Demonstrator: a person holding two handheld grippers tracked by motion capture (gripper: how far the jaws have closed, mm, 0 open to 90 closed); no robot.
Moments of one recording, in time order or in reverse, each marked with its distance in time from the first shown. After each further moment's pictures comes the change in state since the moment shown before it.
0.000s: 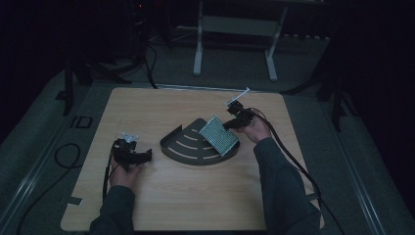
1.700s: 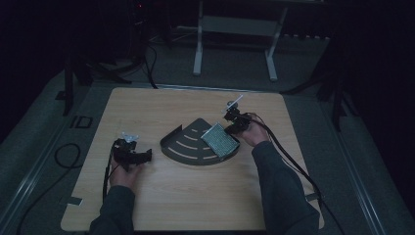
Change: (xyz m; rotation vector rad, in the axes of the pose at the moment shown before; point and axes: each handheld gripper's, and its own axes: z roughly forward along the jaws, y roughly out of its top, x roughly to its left) left arm 0.000 0.000 0.000 0.000 0.000 0.000; right arm 0.004 -0.008 0.020 0.082 -0.102 -0.056
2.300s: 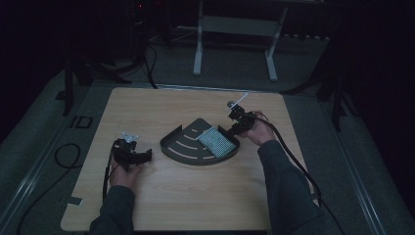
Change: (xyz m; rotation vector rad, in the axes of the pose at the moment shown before) left arm 0.000 0.000 0.000 0.000 0.000 0.000; right arm -0.004 -0.006 -0.016 0.022 -0.004 0.001
